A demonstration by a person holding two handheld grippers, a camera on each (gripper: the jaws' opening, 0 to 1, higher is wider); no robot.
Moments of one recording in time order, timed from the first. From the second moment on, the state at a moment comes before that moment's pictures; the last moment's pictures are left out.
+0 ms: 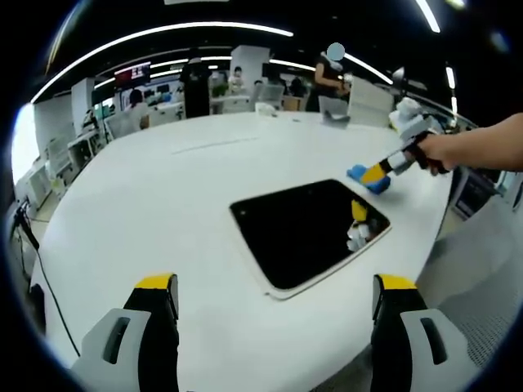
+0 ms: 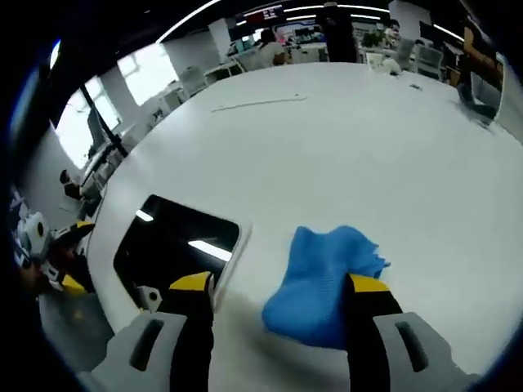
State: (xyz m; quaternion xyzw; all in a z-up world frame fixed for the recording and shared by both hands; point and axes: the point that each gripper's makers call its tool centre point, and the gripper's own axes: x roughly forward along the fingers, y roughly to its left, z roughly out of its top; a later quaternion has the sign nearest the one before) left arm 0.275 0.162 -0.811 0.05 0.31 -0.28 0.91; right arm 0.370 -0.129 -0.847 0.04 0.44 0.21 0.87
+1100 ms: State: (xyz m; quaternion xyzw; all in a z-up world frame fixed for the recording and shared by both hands) left arm 0.281 0.173 -0.802 0.04 0.29 -0.26 0.92; right arm 0.337 -0.148 -0.788 -0.07 0.27 0.23 0.93
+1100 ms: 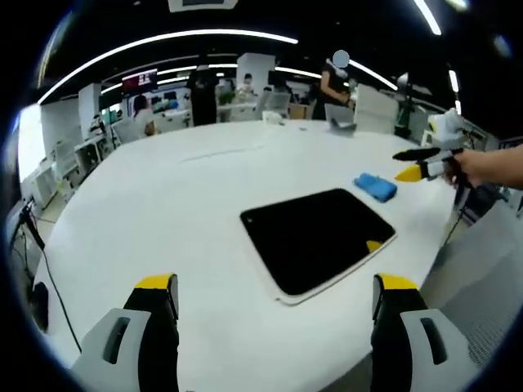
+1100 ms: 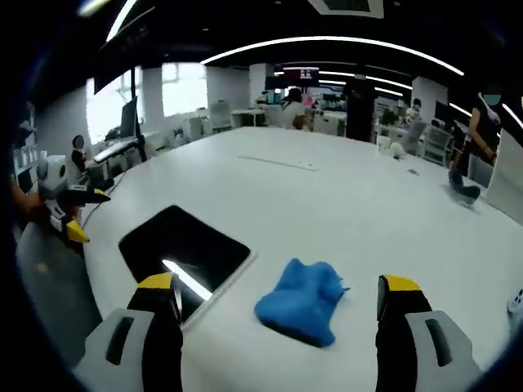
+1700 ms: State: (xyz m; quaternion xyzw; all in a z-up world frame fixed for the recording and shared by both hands) left arm 0.286 0.174 -0.783 0.02 0.25 -0.26 0.93; right arm 0.284 -0.159 -0.797 -0.05 0.30 0.20 0.93
